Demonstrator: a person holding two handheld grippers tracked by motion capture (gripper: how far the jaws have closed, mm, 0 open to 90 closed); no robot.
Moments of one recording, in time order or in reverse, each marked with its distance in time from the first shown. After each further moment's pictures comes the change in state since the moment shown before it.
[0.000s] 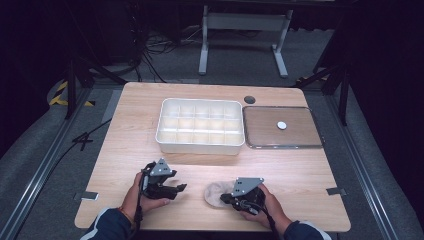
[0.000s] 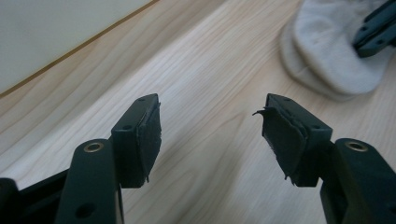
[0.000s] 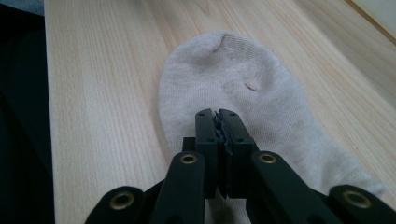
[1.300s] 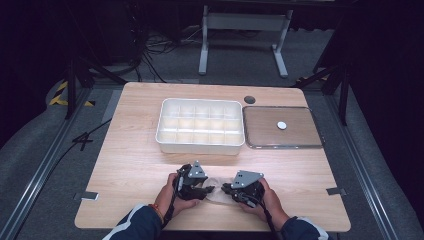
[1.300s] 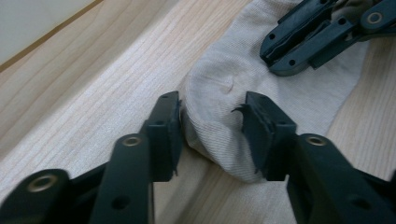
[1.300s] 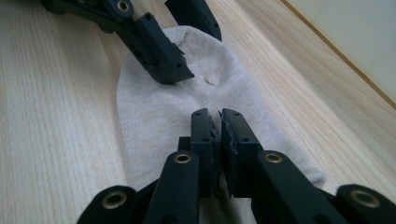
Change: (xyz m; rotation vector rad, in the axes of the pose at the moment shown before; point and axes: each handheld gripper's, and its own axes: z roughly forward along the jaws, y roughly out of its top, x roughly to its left) left arm -0.038 0.033 0.056 0.064 -0.064 0.050; right arm -0.015 0.001 0.006 -0.020 -0.122 0.025
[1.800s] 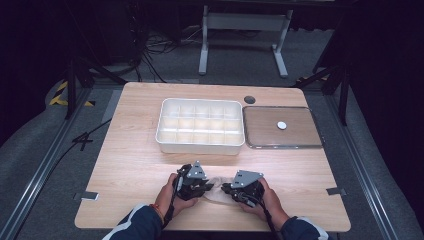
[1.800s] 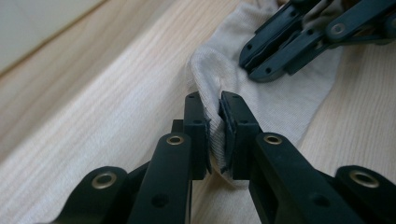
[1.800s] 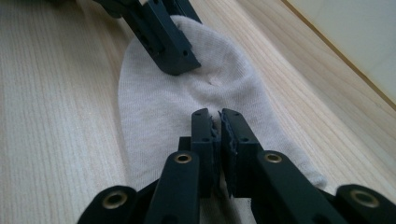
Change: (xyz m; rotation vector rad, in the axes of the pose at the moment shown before) left arm -0.004 0.001 -0.005 -0.054 -0.021 0.044; right arm -0.001 0.001 0.001 0.004 0.004 -0.004
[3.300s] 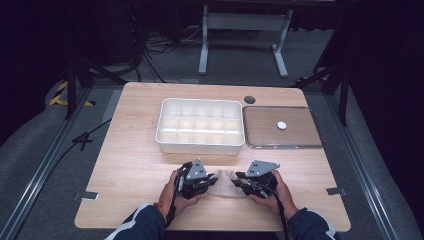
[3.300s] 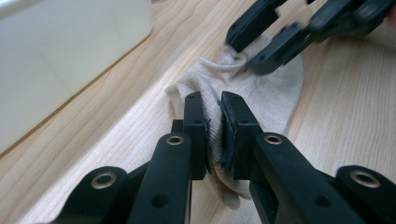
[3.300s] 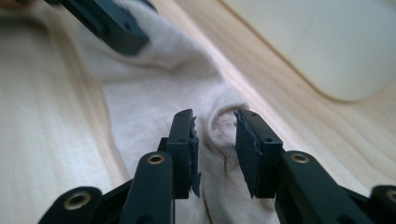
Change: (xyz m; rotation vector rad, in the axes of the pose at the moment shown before) left arm -0.006 0.011 -0.004 -0.108 0.038 0.032; right arm -0.031 -0.007 -0.023 -0.011 -0.048 0.079
